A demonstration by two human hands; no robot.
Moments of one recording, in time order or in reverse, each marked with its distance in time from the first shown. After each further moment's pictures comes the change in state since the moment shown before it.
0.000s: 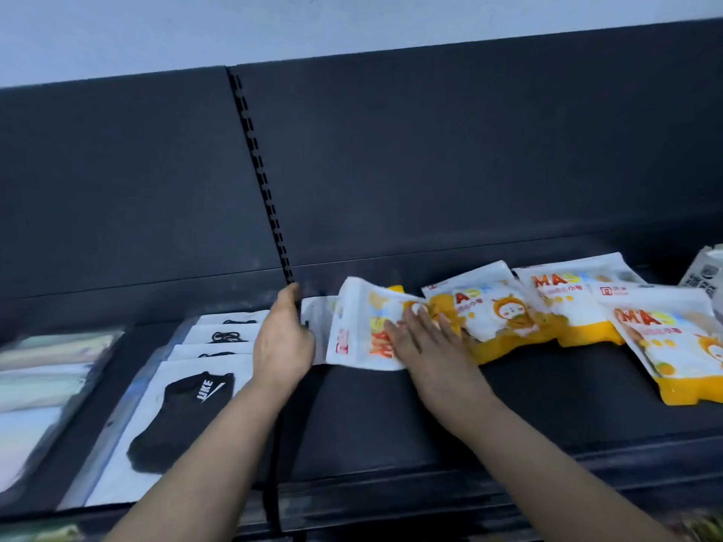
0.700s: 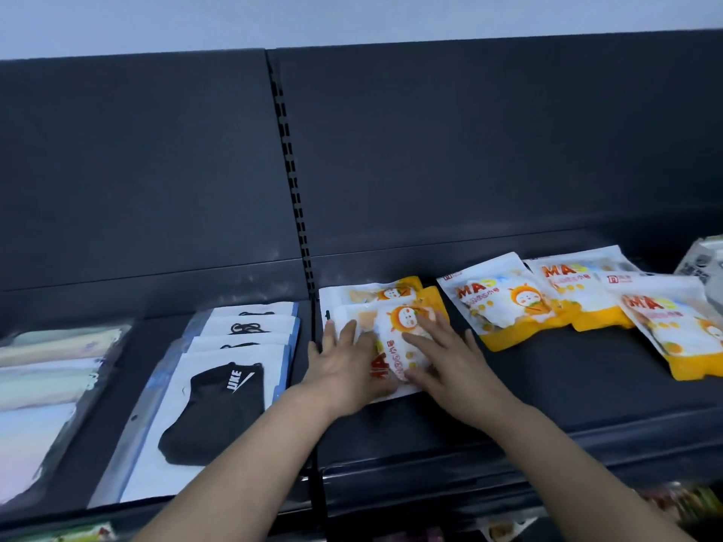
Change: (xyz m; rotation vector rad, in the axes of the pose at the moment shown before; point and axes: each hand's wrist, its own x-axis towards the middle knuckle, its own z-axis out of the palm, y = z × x) left_hand -0.028 -0.022 0.009 0.491 -0.645 0.282; right_hand -0.008 -0.033 0.003 0.381 -0.109 0.160
